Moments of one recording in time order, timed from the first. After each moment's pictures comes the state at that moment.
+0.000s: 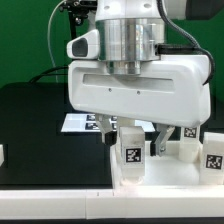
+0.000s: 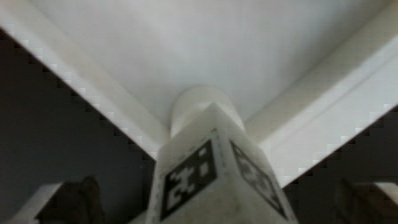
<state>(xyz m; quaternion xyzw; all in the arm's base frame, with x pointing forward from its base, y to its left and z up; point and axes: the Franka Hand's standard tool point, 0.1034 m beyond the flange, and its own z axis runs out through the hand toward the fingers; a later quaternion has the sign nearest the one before) 0.632 0.004 0.073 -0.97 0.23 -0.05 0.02</state>
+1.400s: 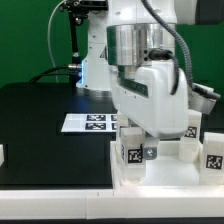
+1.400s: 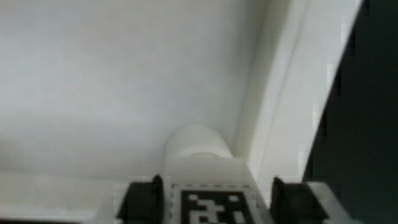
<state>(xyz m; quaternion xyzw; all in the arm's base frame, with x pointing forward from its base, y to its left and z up) 0.634 0.016 0.068 -0.74 0.67 -0.04 0.06</state>
